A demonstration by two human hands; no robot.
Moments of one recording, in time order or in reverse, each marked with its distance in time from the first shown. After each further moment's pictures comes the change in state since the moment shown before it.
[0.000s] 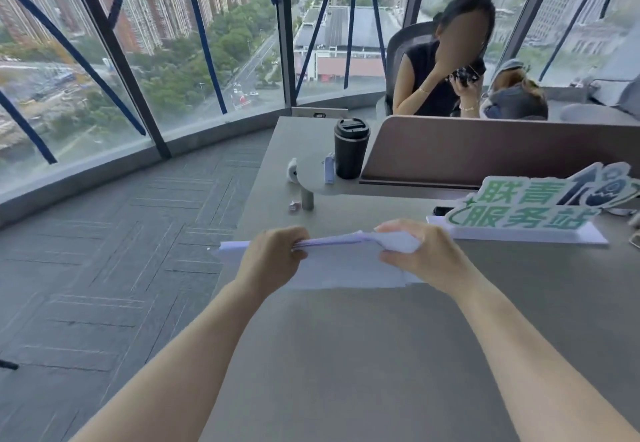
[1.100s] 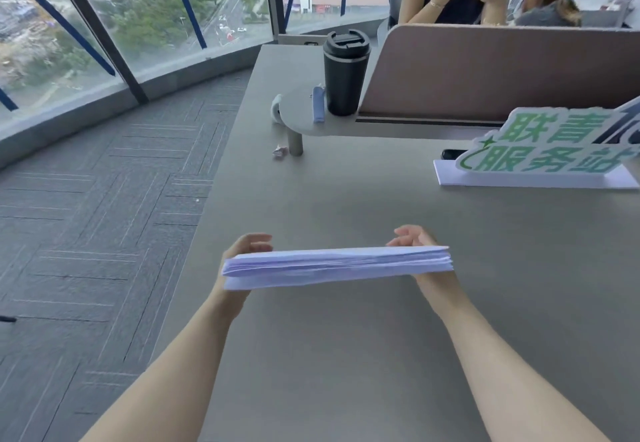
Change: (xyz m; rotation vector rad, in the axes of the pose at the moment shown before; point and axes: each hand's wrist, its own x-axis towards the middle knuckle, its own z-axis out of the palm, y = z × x) left_hand -0.045 -0.095 0.097 -0.872 -0.077 -0.614; right_hand 0.004 0.129 0.086 0.564 0.113 0.275
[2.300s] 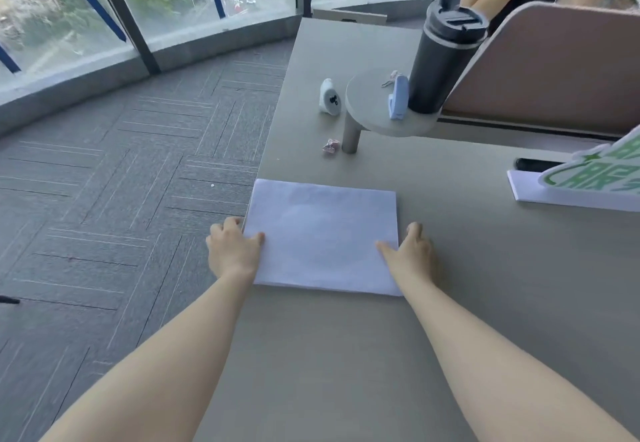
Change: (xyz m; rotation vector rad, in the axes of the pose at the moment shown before) left_hand 0.129 -0.043 -0.095 0.732 0.501 -0.159; right_hand 0.108 0.031 0.161 -0.887 0.282 0.265
